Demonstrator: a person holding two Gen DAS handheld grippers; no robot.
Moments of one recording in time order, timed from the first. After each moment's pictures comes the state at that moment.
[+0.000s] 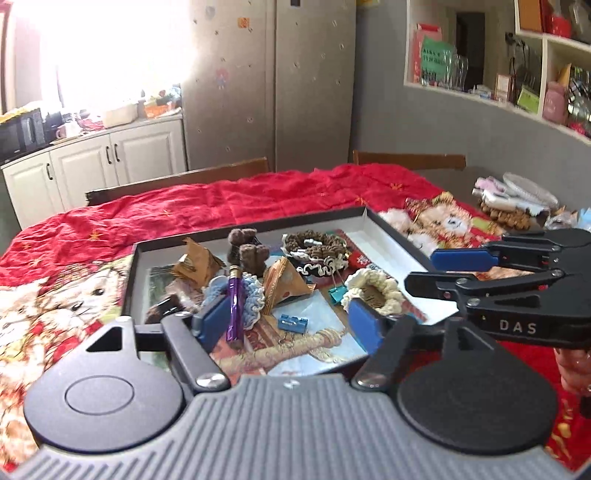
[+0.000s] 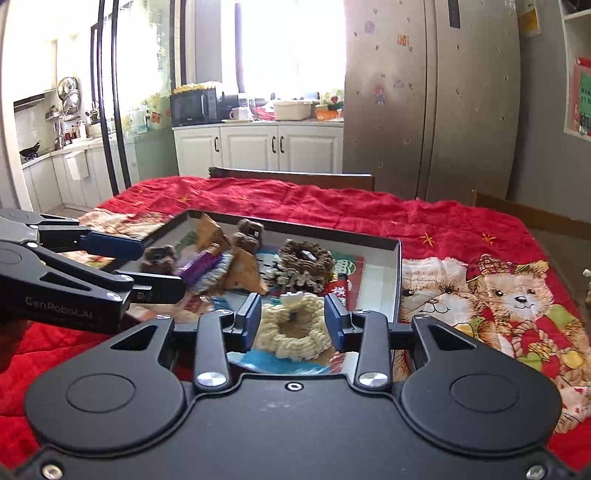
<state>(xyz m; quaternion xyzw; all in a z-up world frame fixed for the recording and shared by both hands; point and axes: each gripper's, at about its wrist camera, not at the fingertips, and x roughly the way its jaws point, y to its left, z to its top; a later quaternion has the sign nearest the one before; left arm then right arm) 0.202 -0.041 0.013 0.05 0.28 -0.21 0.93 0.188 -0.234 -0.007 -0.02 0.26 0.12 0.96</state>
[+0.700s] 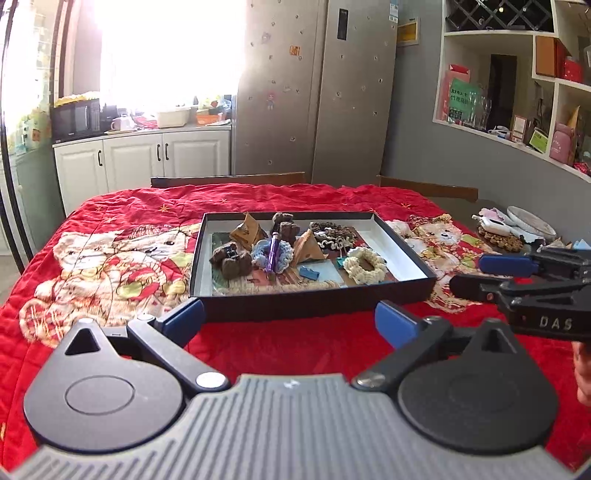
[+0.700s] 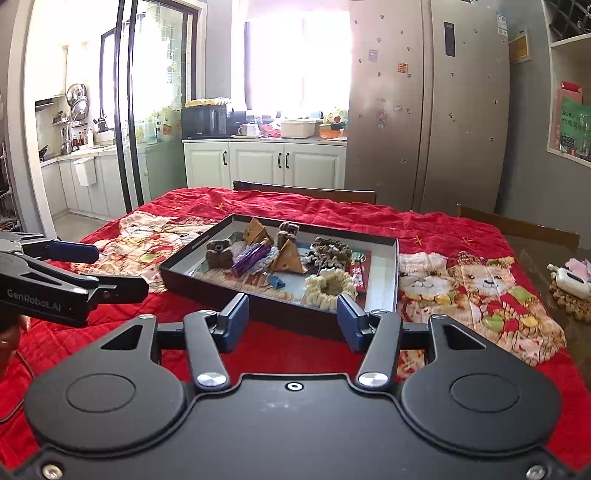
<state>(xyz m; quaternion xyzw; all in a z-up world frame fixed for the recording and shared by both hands) 0.070 0.010 0.038 0.00 0.26 -0.15 0.95 0.042 -0.212 0.038 -0.03 0.23 0.12 0.96</state>
